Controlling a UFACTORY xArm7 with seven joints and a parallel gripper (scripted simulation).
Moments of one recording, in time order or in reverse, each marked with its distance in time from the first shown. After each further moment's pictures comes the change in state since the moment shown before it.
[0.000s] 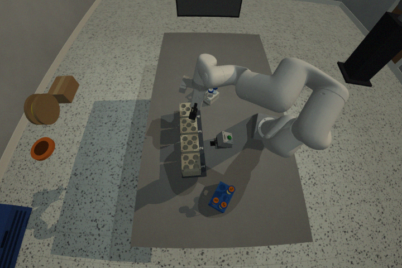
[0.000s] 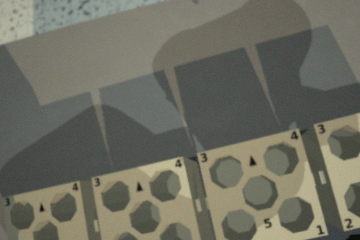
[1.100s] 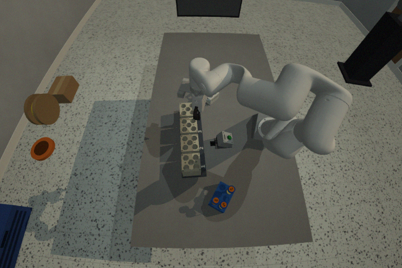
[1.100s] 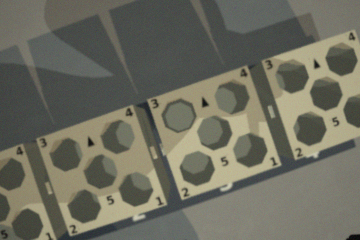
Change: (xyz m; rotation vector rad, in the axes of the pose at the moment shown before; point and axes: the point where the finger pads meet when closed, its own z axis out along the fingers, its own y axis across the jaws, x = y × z) arm -0.025 0.002 -0.010 -0.207 -0.173 0.098
